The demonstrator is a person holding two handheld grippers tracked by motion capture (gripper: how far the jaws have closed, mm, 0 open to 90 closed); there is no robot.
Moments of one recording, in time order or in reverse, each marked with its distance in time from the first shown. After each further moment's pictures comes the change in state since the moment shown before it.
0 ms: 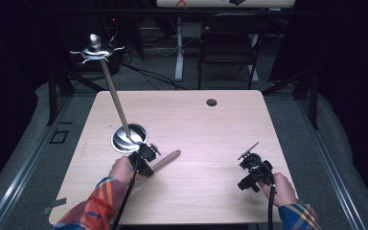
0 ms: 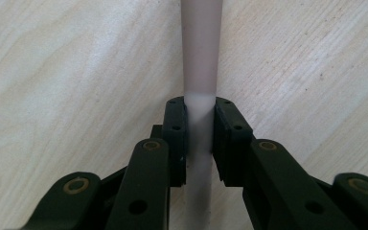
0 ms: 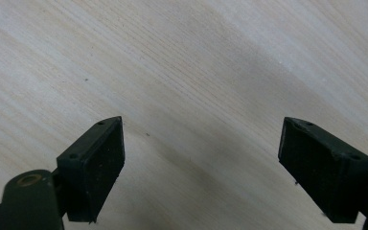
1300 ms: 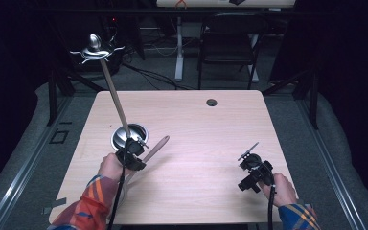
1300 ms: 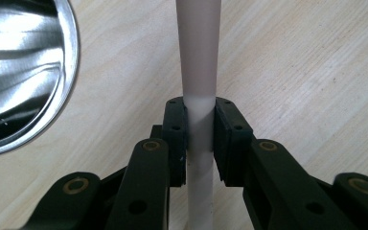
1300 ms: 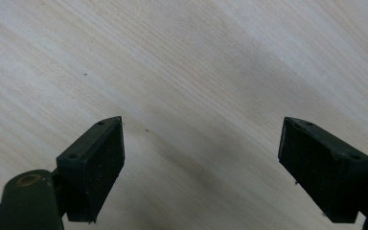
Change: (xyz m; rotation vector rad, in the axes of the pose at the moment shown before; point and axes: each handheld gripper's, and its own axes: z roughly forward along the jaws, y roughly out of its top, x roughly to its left) left arm 0.020 -0.021 -0.029 -0.116 0.040 -0.075; right arm -0.001 0.001 -0.003 0.056 -0.010 -0.045
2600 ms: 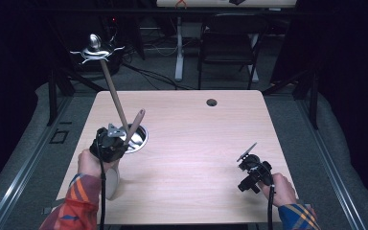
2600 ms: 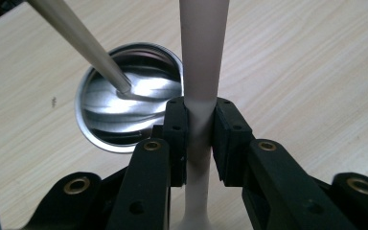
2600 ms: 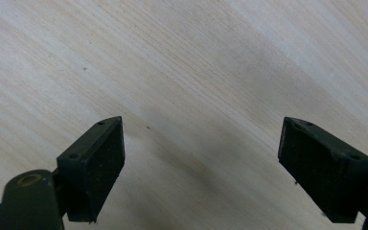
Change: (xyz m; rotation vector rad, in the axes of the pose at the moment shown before) left arm 0.015 -0.031 -0.074 -0.347 0.228 -0.093; right arm 0.002 0.001 0.003 0.017 0.003 -0.008
